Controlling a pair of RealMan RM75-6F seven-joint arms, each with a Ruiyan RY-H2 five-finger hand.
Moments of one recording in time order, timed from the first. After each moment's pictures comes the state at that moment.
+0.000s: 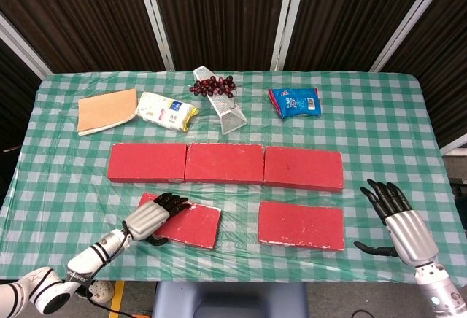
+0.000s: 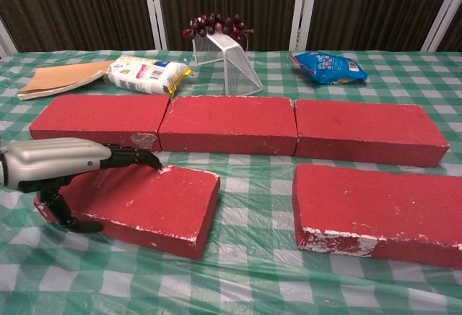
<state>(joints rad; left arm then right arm) -0.68 -1.36 0.05 -1.51 1.60 0.82 -0.10 0.13 -1.12 -0.05 -1.57 -1.73 1.50 0.08</state>
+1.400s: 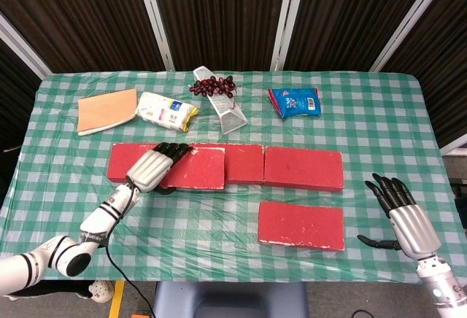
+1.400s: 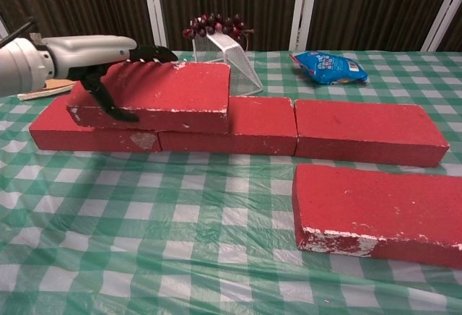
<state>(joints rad) -0.83 -1.35 -0.18 -1.50 1.25 0.80 0.16 0.15 -1.11 -0.02 -1.57 -1.67 1.45 0.10</state>
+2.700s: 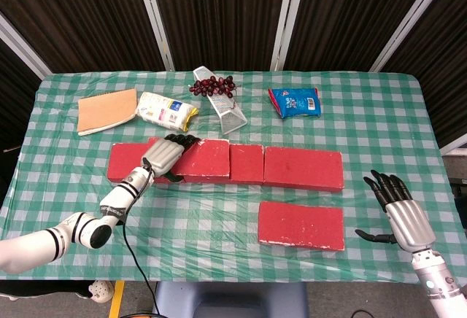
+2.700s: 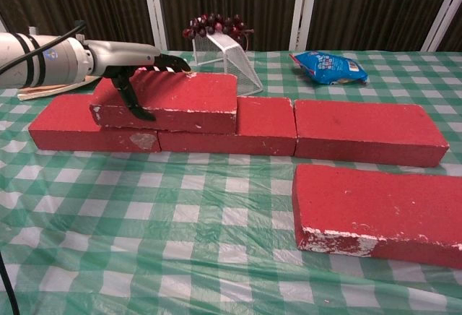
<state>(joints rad) -1.00 -1.42 -0.18 -1.34 1.03 0.62 0.19 0.17 -1.12 0.00 -1.57 -1.60 1.39 0.06</state>
